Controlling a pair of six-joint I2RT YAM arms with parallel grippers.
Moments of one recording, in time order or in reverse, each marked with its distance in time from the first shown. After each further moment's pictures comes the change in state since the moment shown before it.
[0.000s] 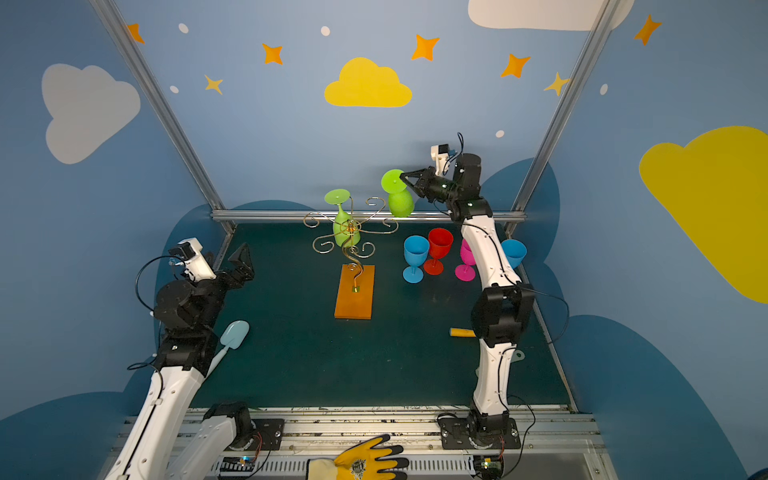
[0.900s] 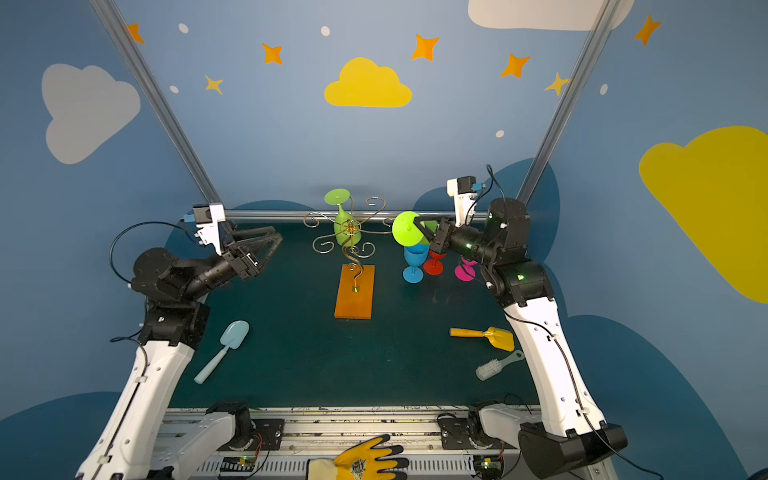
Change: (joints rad) left arm -0.159 0.221 0.381 0.027 0.892 -0.415; right arm 0.142 -0.779 -0.573 -0.312 0.195 -0.465
